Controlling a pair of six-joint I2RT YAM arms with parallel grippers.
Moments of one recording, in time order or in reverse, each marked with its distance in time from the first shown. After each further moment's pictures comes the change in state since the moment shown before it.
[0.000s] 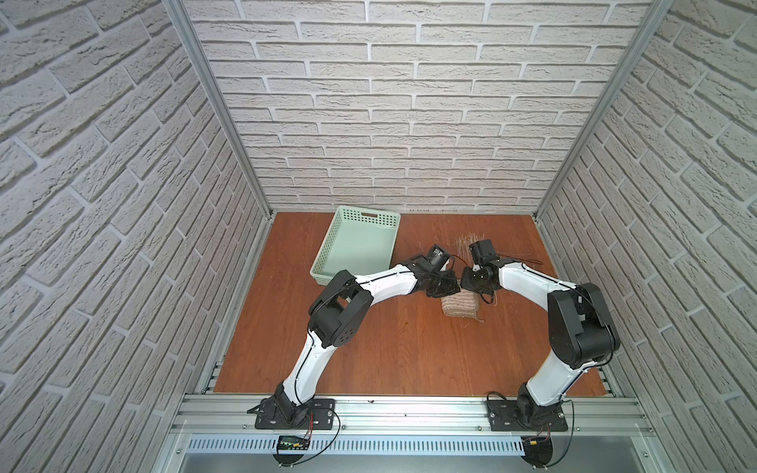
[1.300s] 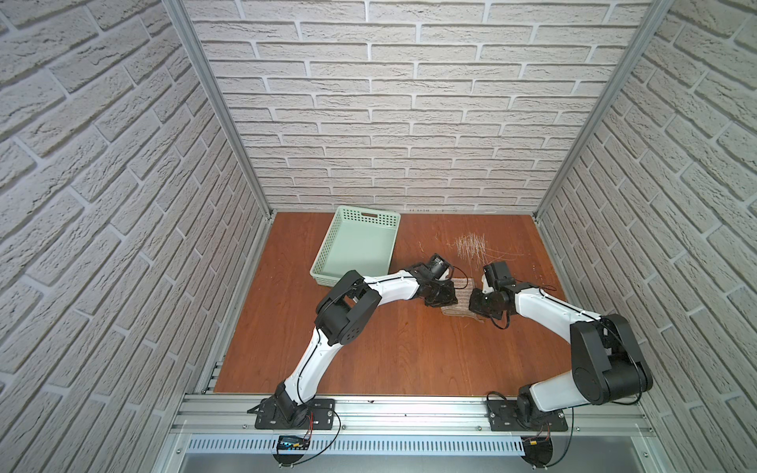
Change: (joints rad) left arm -0.006 0.067 -0.018 -0.005 0.033 0.046; right arm -0.024 -0.260 -0.323 0.039 -0.169 0.035
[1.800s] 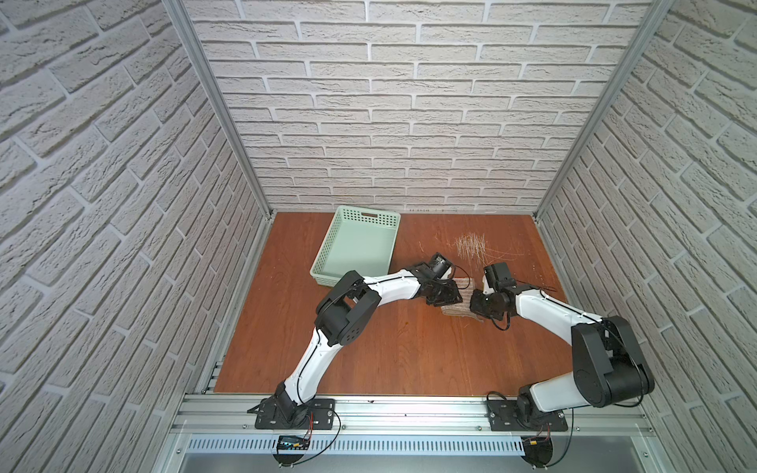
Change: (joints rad) left arm -0.001 -0.017 0.026 -0.019 -0.006 0.030; right arm 0.000 -0.055 0.016 -0.029 0.038 -0.016
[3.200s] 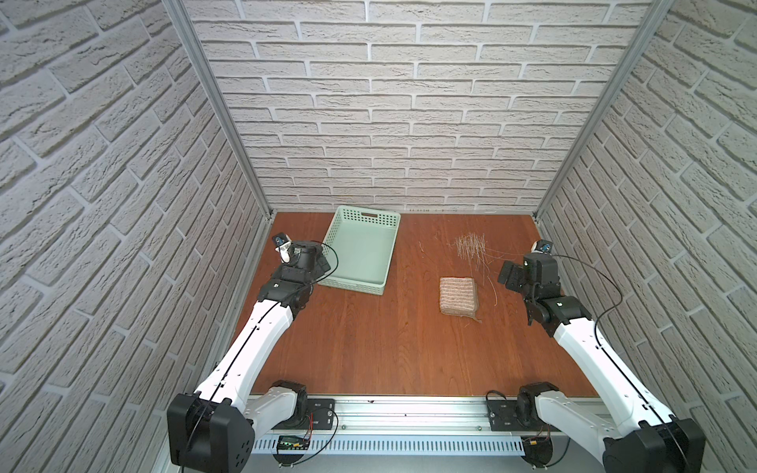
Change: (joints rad) left arm 0.702 -1.135 -0.727 -0.235 -0.852 0.226; right arm -0.065 -0.431 0.014 0.080 0.523 -0.238
